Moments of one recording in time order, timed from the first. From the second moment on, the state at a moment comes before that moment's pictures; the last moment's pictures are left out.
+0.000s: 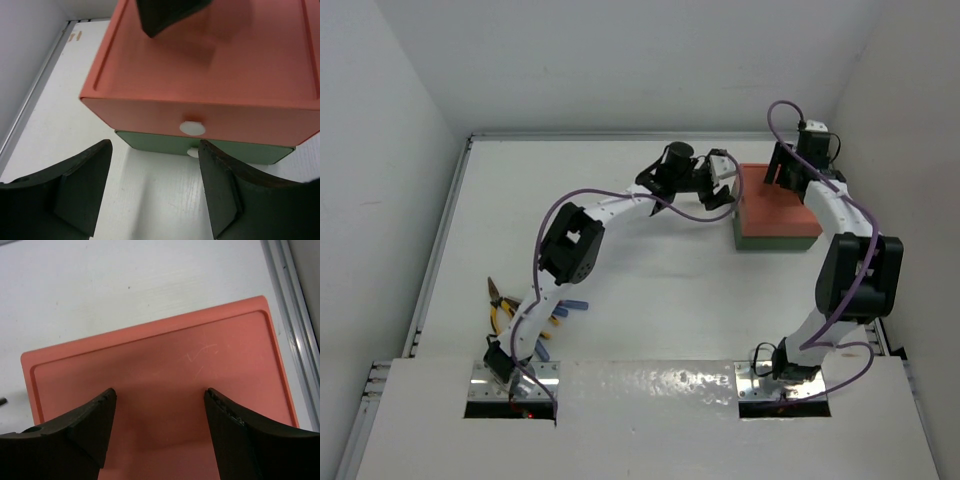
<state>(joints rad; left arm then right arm) -0.70 2.45 2.06 0.14 0.60 0.36 -0.11 1.70 1.27 -0.26 0.10 0.13</state>
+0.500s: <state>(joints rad) -0.70 2.55 2.06 0.25 0.73 0.43 -0.11 1.68 1.17 -0.09 0.10 0.12</state>
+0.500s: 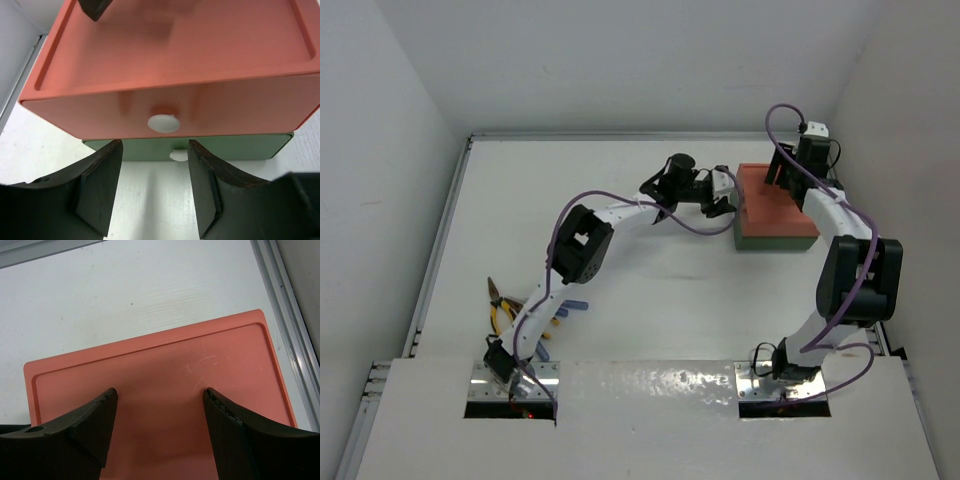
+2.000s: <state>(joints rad) -0.74 2.50 2.06 0.10 0.64 0.46 -0.12 1.59 1.03 0.02 0.08 0.09</state>
